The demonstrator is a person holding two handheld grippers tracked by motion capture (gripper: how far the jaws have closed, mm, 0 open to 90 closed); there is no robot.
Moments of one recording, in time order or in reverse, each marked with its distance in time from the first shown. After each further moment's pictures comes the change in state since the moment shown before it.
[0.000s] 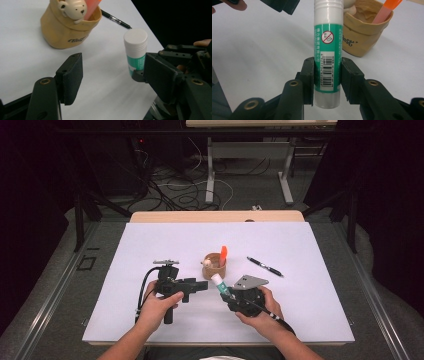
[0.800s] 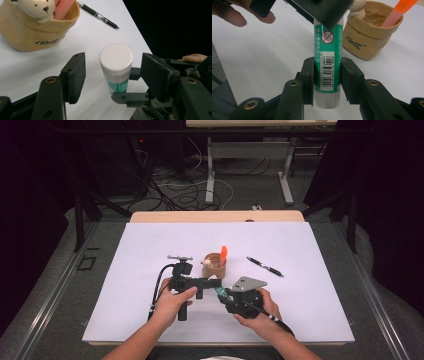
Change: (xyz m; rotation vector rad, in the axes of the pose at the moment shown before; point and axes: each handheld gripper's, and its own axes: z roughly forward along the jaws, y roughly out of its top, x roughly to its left) left arm -0.014 0.010 0.033 0.029 -0.069 -0.077; right arm 0.007 0.000 0.002 -0.034 0.030 -0.014
